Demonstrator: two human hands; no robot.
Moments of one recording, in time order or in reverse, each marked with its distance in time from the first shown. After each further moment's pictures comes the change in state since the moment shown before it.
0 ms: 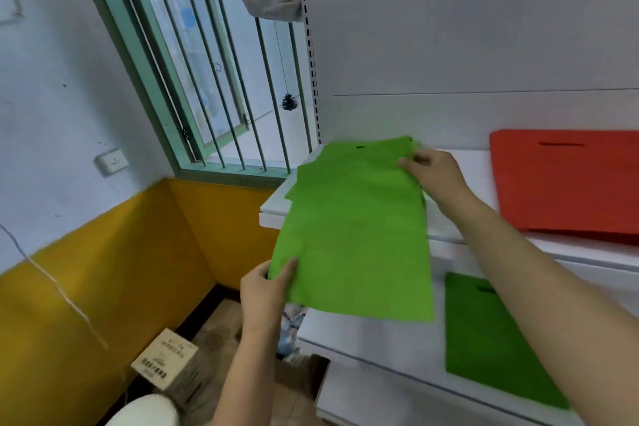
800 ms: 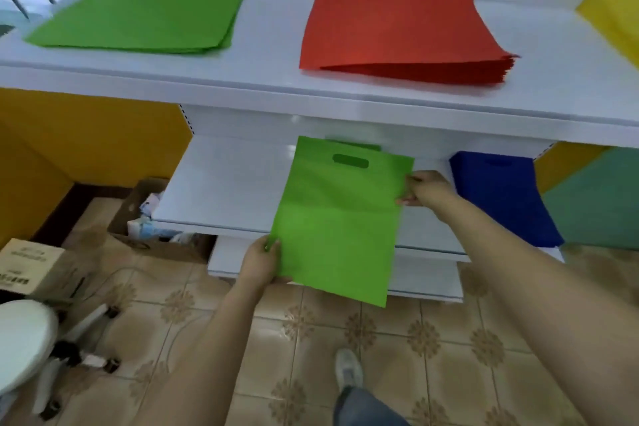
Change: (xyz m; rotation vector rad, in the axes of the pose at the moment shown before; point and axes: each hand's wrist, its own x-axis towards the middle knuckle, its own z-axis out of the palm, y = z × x) left_hand -0.172 -0.157 0.208 0.162 -0.512 -0.467; right_hand -0.196 0.244 -0.247 -0.114 0.005 0.813
